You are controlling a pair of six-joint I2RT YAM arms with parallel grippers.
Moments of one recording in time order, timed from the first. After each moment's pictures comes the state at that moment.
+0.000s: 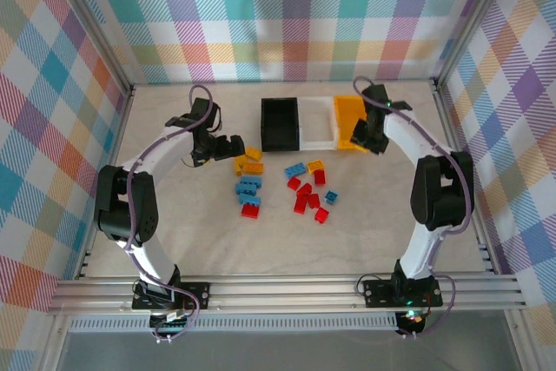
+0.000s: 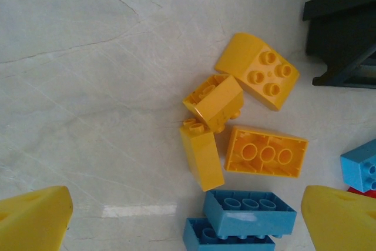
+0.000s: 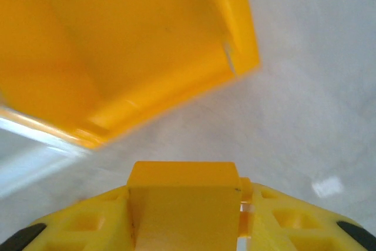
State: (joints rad) left arm -0.25 1.73 1.31 -0.74 0.14 -0.42; right arm 0.19 1.85 1.52 -0.85 0.03 0.62
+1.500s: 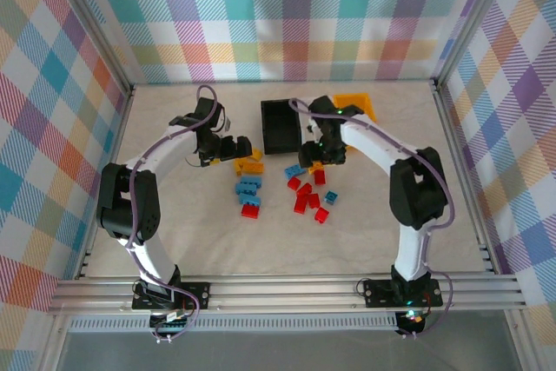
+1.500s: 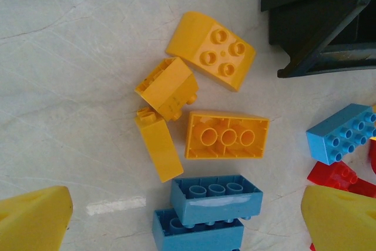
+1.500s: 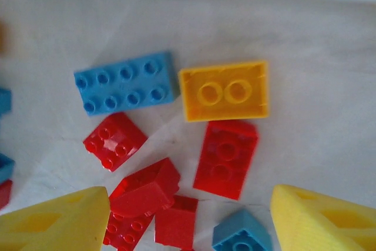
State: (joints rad) left arm -0.27 1.75 1.33 -0.75 0.23 -0.39; right arm 0.51 1.94 1.56 -1.00 -0.13 0.27
